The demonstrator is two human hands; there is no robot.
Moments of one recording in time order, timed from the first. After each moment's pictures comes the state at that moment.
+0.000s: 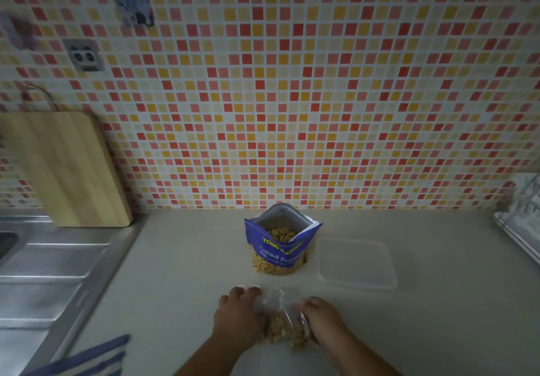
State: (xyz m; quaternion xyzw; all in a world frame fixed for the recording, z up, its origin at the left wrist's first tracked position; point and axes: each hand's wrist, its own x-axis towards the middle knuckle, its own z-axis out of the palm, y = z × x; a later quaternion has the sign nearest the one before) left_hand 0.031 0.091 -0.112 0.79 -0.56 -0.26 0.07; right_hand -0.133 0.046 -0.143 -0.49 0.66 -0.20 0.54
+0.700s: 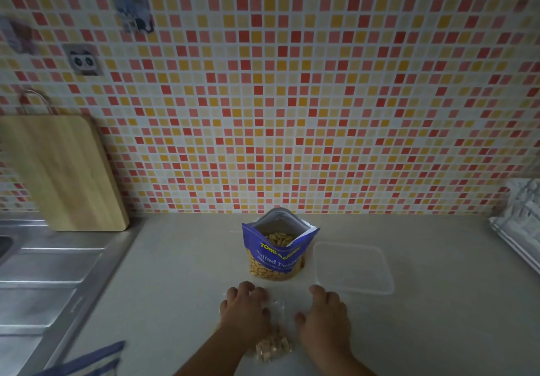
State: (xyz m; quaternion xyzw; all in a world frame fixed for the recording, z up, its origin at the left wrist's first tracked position) left_hand 0.021 0.074 -0.114 0.76 -0.62 -0.19 0.03; right_hand -0.131 0.062 -0.109 -0.67 0.71 -0.09 0.18
